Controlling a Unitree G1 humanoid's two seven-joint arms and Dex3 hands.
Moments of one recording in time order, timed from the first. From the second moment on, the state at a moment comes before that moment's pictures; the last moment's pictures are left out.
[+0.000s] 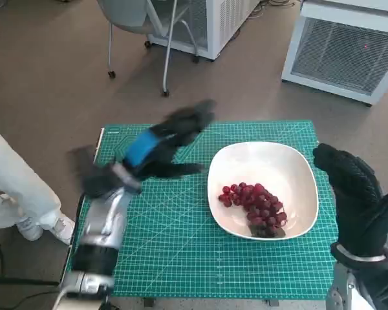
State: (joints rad) left arm -0.65 0.18 0.22 0.52 -0.45 -0.21 -0.76; right arm -0.30 -0.14 -0.18 0.15 0.31 -0.59 0.32
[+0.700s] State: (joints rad) left arm -0.49 0.17 0.26 0.34 -0.51 -0.21 -0.71; right arm -0.30 -0.15 -0.18 0.15 0.31 -0.58 0.32
